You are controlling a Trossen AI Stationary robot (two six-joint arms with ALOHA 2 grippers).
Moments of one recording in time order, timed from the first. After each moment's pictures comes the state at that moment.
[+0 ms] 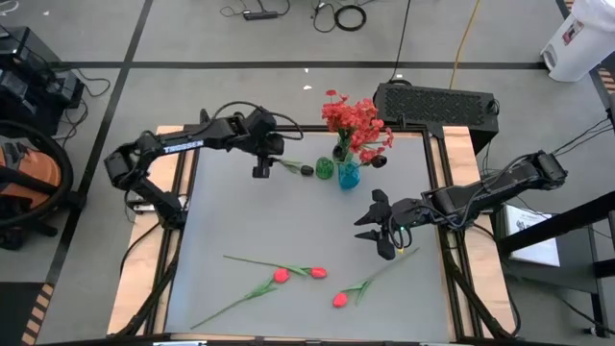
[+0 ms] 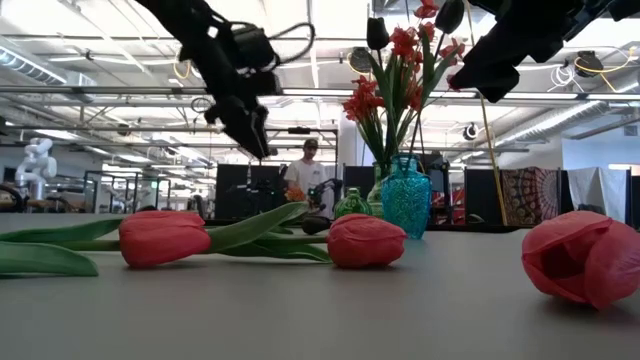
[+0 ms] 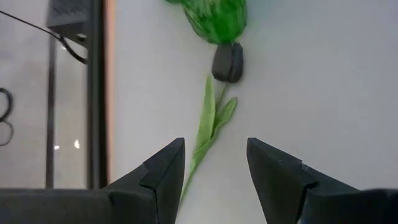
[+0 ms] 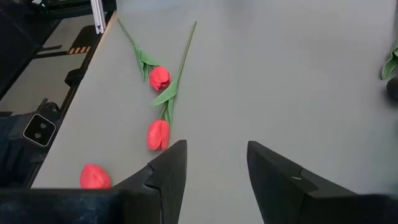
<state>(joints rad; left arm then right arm) 0.55 1.55 1.15 -0.60 0.12 0.69 0.28 1.07 0.66 -0.16 0.14 0.33</state>
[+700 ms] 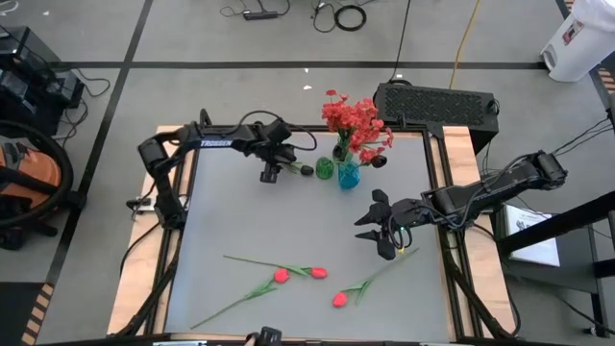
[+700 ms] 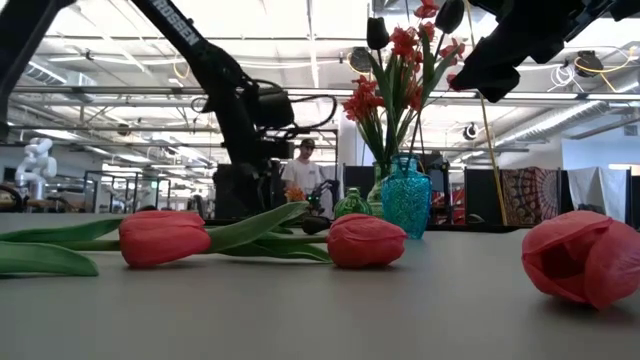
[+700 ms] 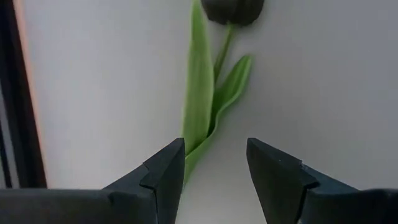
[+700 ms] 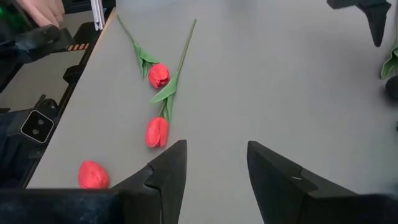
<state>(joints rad) 0.57 1.84 1.15 -0.49 0.07 0.77 0.28 1.07 0.66 -0.17 0.14 0.32</state>
